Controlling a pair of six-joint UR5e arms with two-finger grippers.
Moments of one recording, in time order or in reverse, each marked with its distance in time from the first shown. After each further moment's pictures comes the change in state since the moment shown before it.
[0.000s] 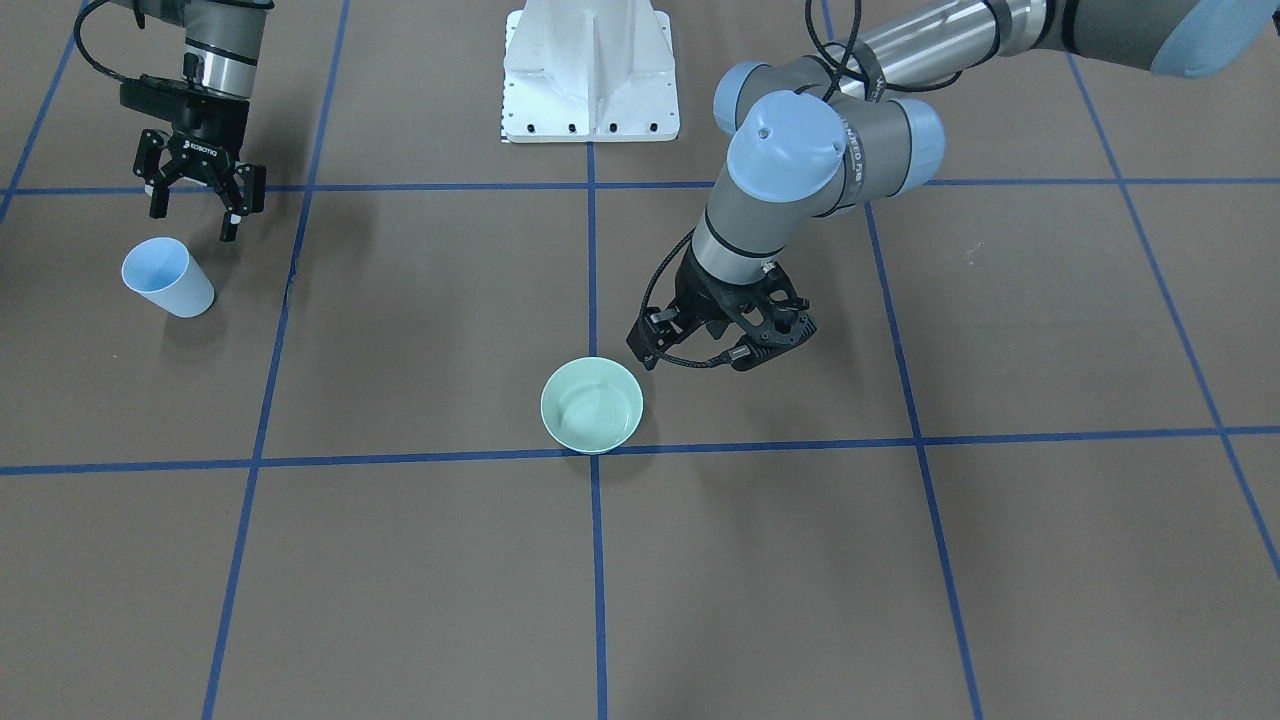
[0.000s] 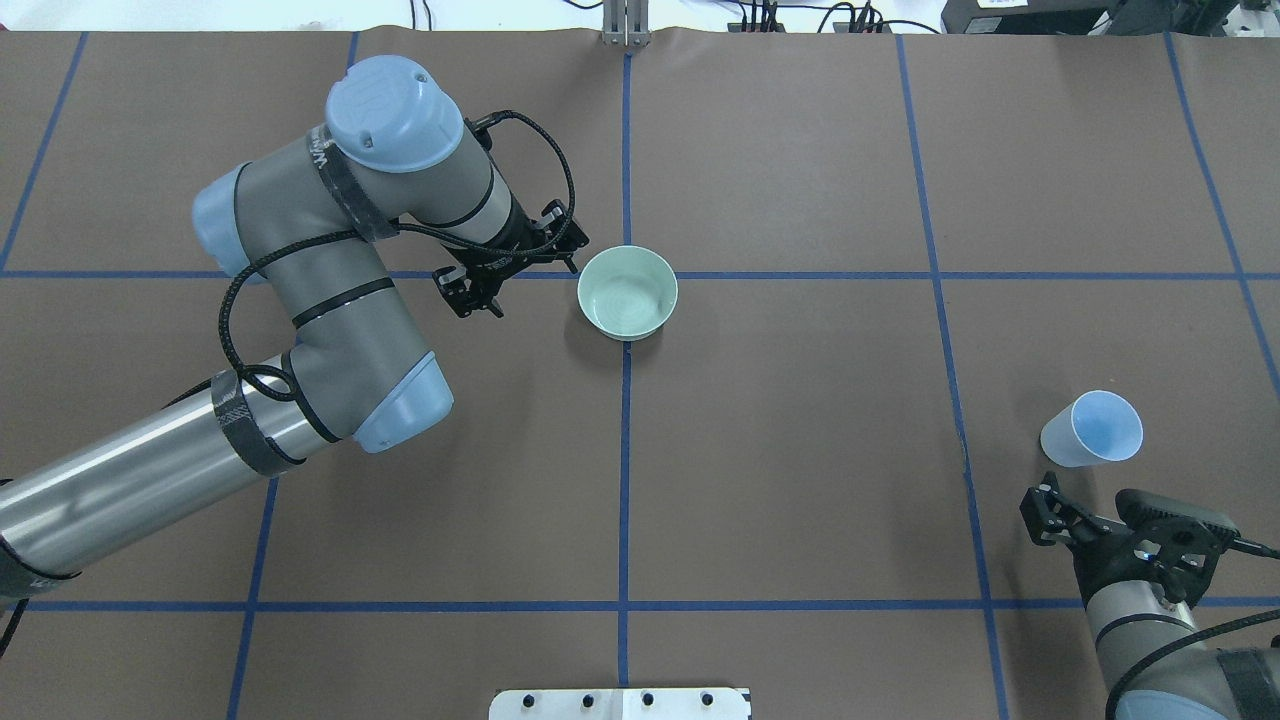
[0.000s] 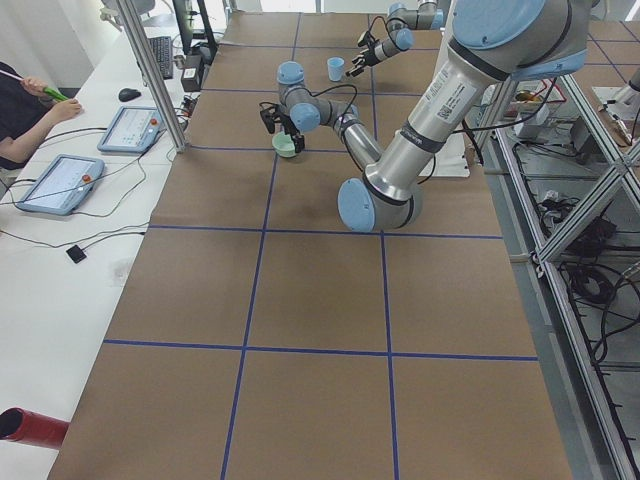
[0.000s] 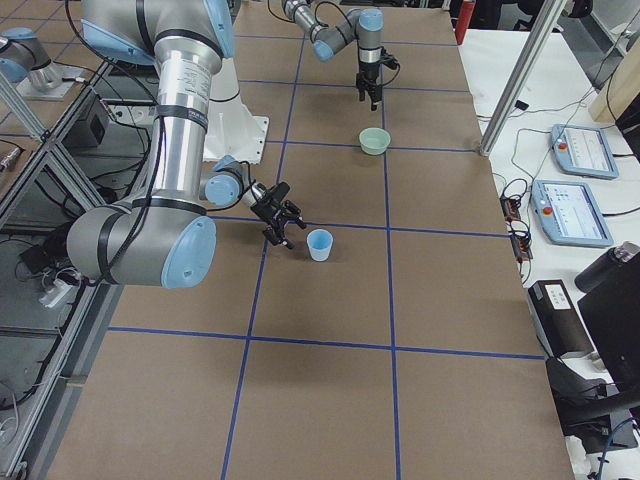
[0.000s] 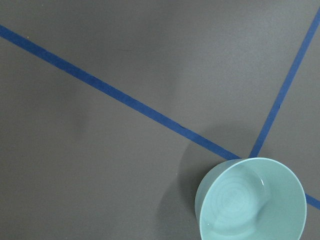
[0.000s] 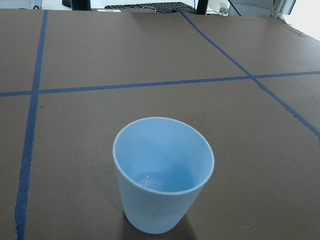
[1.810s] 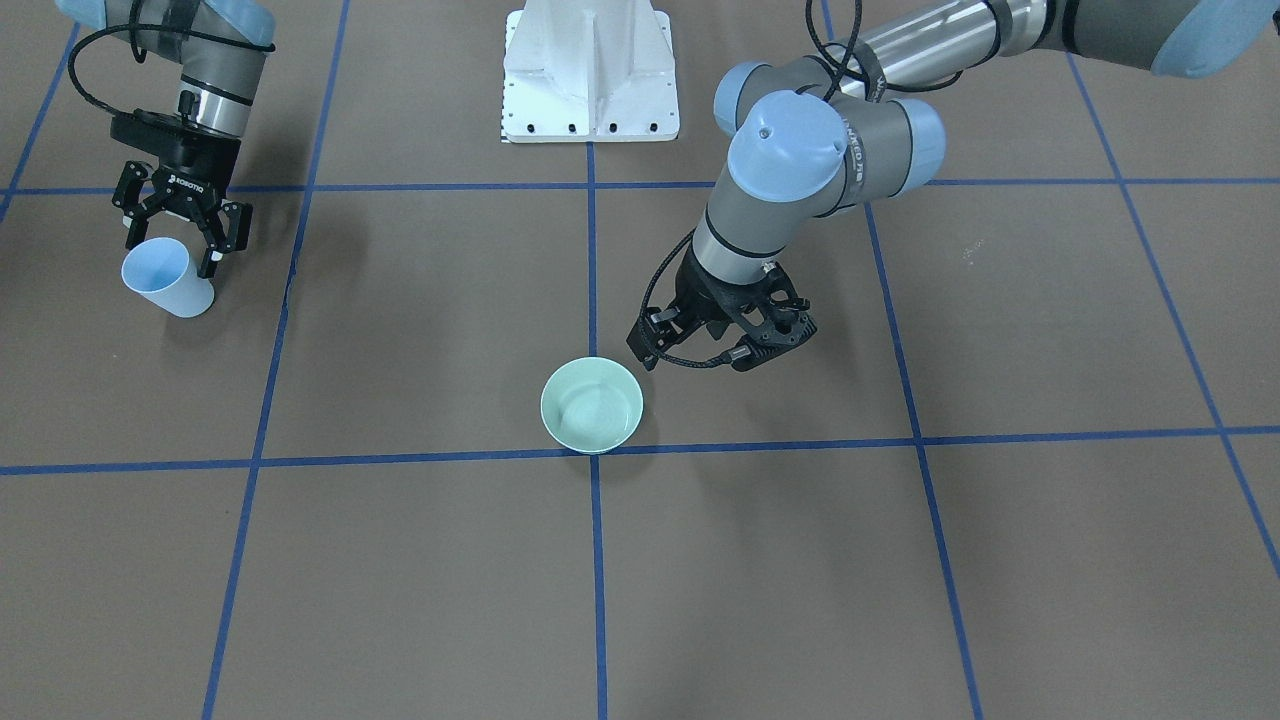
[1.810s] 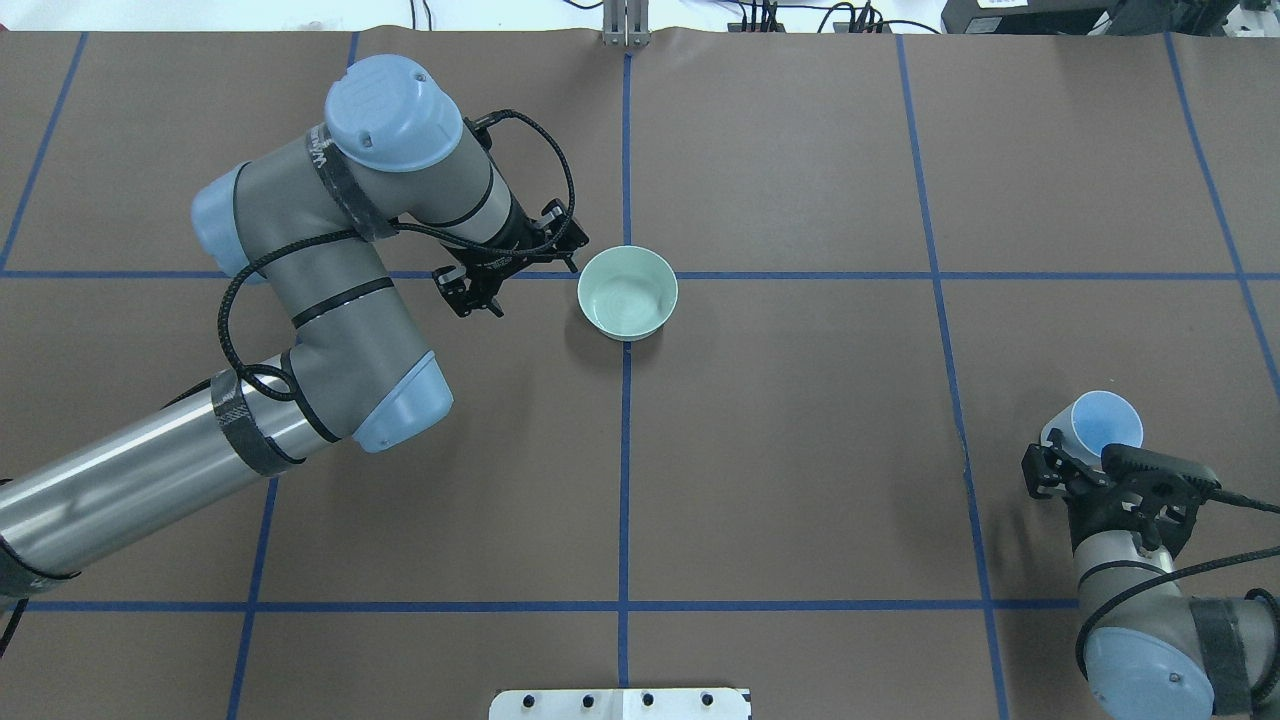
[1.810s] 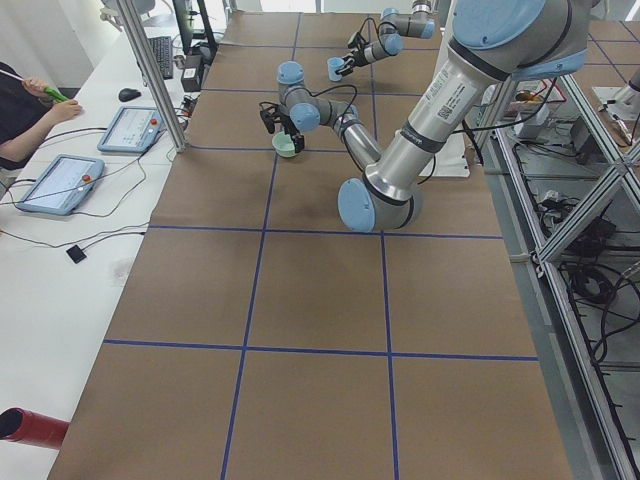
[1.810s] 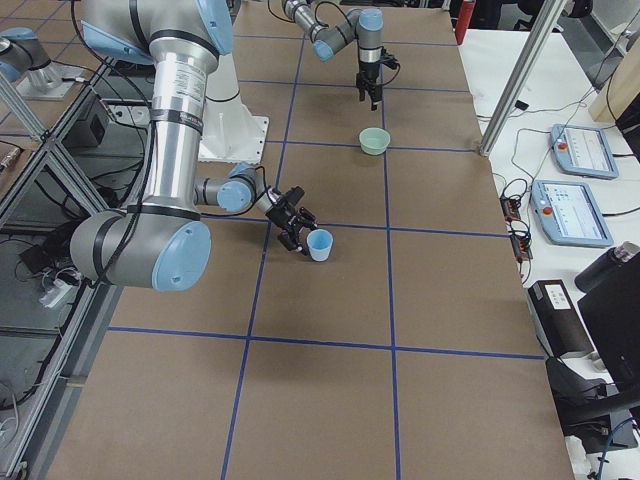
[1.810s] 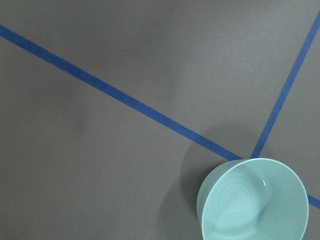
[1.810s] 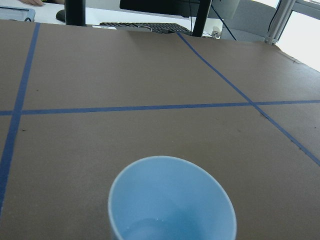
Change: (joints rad) left arm -0.001 -0.001 0.000 -0.002 0.000 0.002; right arm 0.121 0.077 -0.096 0.008 -0.006 -0.119
